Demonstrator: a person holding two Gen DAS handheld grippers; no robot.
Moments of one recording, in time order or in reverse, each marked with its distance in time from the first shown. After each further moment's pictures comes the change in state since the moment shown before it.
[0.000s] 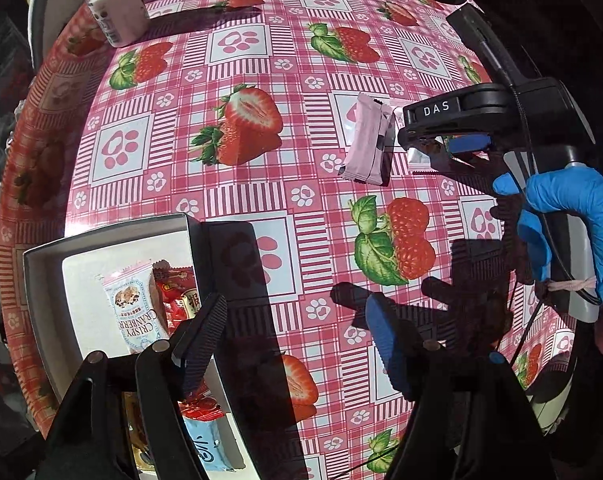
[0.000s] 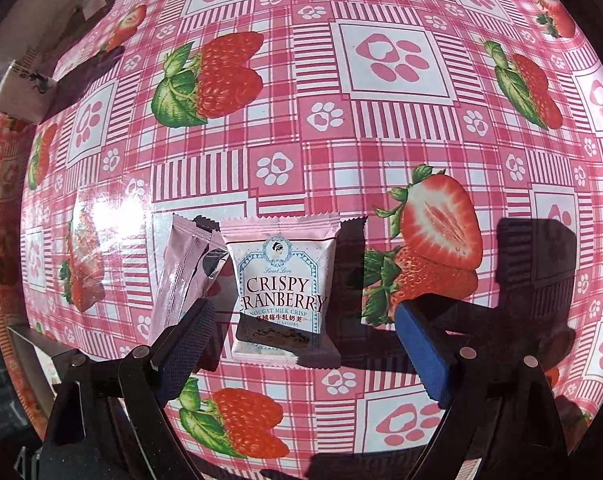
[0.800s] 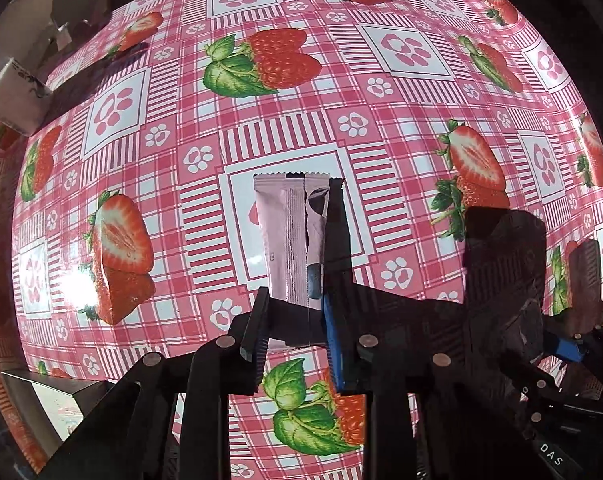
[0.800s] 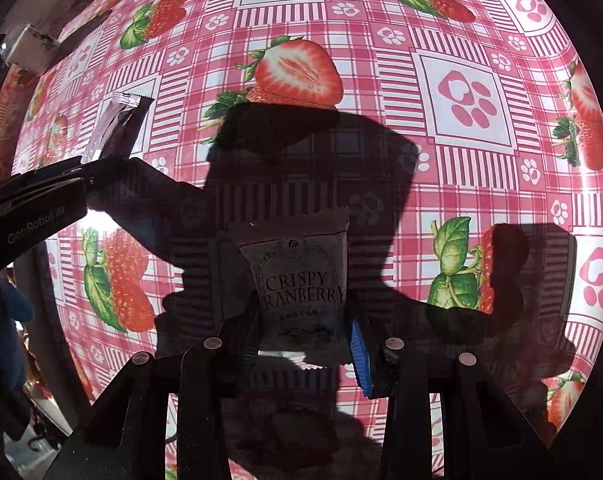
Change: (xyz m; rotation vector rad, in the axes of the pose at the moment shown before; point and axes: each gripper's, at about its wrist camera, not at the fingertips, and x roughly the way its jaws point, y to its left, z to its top) left arm 0.092 -0.081 0.084 0.117 0.005 0.087; right arm -0.008 -0.116 -0.147 -0.037 0.025 -0.012
